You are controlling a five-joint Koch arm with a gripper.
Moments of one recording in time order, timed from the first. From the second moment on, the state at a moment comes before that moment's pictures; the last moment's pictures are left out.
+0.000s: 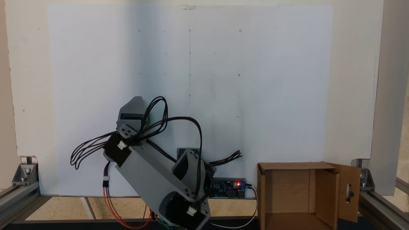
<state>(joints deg) -54.1 97.9 123.0 32.3 55.4</state>
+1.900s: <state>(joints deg) -50.1 97.0 103.2 54.1 55.4</state>
